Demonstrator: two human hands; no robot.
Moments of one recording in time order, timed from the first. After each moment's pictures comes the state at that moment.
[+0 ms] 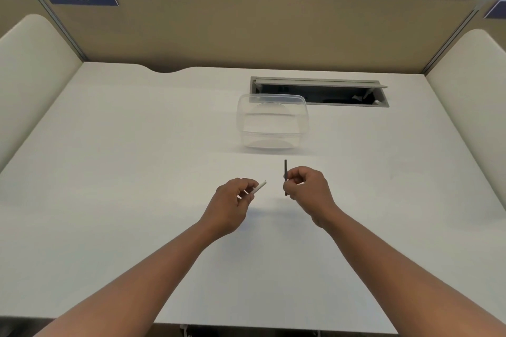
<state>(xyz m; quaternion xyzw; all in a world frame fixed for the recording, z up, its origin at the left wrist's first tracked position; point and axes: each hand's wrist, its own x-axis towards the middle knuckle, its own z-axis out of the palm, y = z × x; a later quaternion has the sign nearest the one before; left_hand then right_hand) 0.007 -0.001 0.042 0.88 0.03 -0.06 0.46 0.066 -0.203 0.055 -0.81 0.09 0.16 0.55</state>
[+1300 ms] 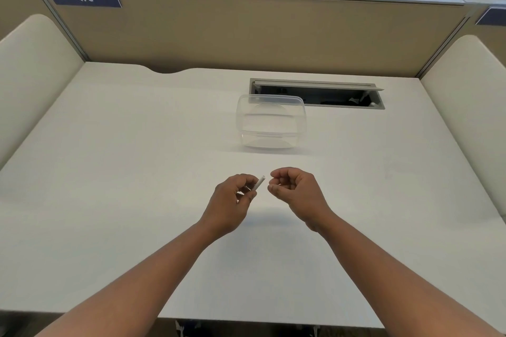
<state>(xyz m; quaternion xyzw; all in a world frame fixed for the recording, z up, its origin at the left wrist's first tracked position) -0.004 -0.007 0.051 0.86 0.01 0.01 0.52 0.044 -0.197 0.062 -0.75 0.00 0.18 0.64</state>
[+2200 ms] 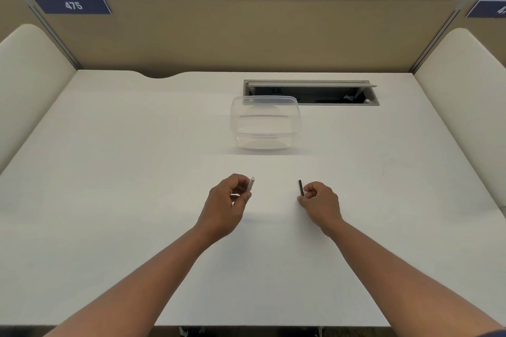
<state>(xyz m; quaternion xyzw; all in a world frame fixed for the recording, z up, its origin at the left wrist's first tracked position) -0.004 -0.008 0.054 0.84 0.04 -0.01 0.54 0.059 -0.252 -0.008 -0.86 0.16 0.14 0.46</state>
